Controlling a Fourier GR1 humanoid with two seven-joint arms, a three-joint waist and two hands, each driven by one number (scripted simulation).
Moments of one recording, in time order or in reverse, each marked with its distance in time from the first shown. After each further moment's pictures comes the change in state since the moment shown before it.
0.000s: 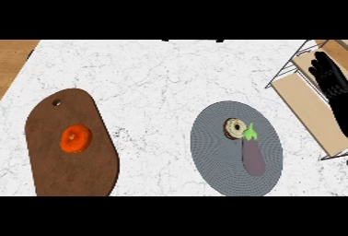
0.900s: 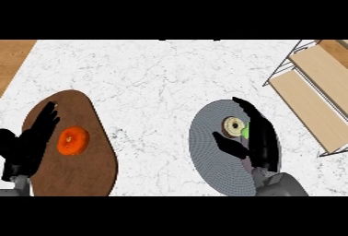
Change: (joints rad) left arm 0.241 -0.146 -0.097 0.080 0.164 -0.278 -0.072; right arm 0.040 0.322 0.430 0.011 0.810 -0.546 0.526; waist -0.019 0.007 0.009
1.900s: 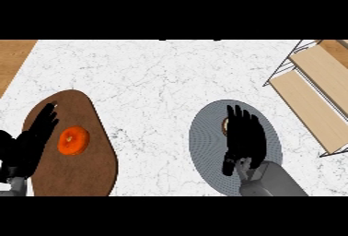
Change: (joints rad) left arm 0.010 0.004 0.018 0.004 0.008 -0.041 -0.001; right arm -0.163 0.005 0.120 -0.034 0.223 0.853 0.551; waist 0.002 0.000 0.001
